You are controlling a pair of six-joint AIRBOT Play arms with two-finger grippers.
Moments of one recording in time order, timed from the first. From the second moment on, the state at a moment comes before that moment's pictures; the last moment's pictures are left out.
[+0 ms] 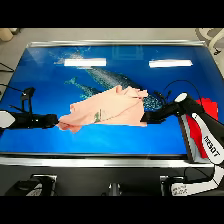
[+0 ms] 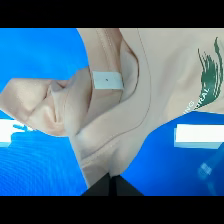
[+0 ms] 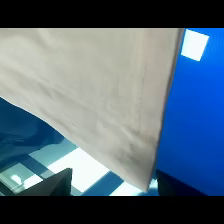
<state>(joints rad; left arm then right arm) -0.06 -0.87 0.81 1.27 -1.13 -1.66 -0.07 -1.62 1.08 -0.90 1.22 1.05</state>
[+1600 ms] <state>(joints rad) -0.06 -0.78 1.99 1.61 -1.01 -1.71 -0.27 -0.75 1.79 -0.89 0.85 0.68</state>
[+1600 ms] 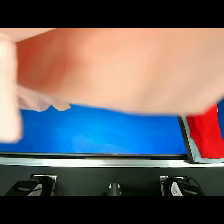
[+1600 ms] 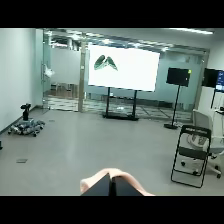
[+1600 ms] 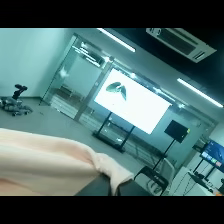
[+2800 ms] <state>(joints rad) -0.06 -1.48 1.35 1.62 -1.08 -1.76 0.00 -1.63 1.49 -1.08 0.74 0.95</state>
